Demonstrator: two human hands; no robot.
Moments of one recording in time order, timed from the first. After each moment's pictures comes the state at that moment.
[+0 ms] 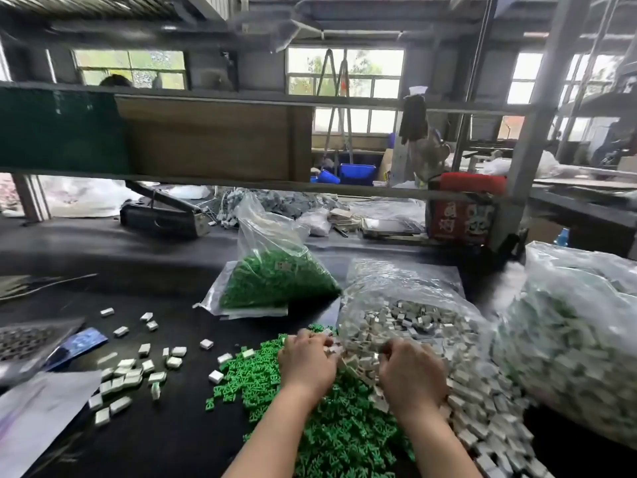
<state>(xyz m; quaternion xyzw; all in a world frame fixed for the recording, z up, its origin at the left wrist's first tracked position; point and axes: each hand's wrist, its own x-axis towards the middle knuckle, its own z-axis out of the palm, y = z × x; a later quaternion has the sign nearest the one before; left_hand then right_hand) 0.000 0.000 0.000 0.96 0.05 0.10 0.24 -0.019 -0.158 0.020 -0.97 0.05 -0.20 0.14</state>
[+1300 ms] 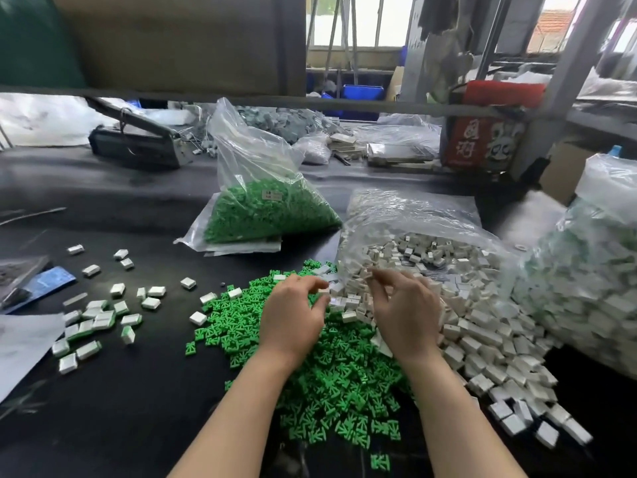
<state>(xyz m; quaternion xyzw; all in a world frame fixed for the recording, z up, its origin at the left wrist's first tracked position) -0.009 0.007 -0.013 0.92 -0.02 0.20 0.35 0.010 -0.154 -0.008 -0.90 -0.03 -0.26 0.34</state>
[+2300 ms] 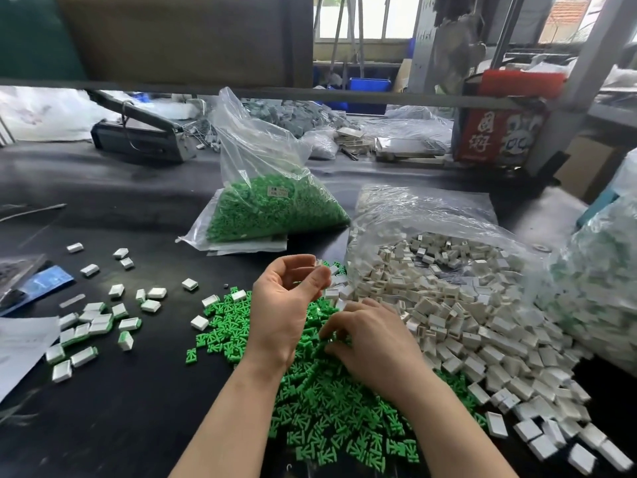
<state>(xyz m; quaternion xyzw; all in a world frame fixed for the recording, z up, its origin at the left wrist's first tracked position) -0.010 0.017 0.006 0.59 0.04 0.17 0.79 -0.011 -0.121 0.001 -0.95 -0.25 -0.05 0.18</state>
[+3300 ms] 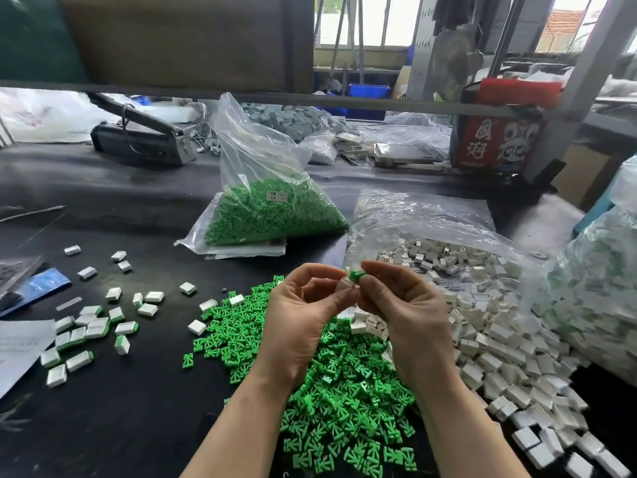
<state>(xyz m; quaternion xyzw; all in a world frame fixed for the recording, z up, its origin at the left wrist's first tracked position) -0.022 -0.001 0.016 0.55 -0.07 0.10 0.83 -0.010 -0.137 0.018 -0.54 -0.12 -0.05 0.83</state>
